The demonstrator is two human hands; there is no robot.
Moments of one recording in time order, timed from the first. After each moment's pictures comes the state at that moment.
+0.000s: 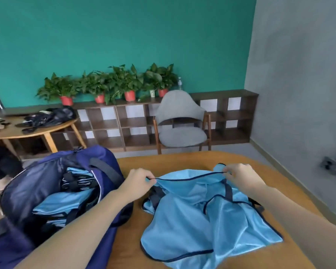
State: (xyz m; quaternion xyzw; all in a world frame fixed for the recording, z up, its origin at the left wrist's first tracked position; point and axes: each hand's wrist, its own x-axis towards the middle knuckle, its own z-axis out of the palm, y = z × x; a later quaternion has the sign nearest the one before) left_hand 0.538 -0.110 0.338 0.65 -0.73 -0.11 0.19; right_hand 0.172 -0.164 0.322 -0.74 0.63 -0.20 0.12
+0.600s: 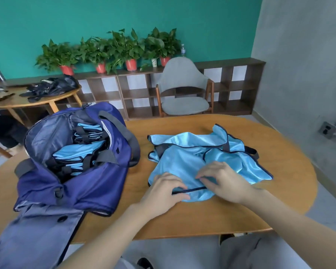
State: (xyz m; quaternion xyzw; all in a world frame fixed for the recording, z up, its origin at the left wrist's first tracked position) left_hand 0.470 0.036 0.231 0.51 -0.80 -0.16 0.27; right_hand 0.221 -0.013 0.251 -0.90 0.36 -0.23 0.12
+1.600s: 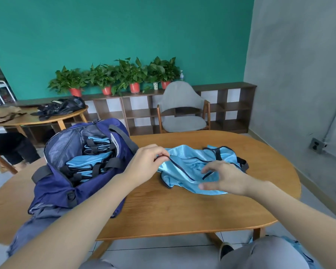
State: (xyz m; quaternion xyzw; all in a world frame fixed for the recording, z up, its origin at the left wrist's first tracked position) left_hand 0.499 0.042 0.348 0.52 -0.78 -0.03 0.36; right_hand 0.205 0.025 0.320 -0.83 0.48 -0.16 0.23
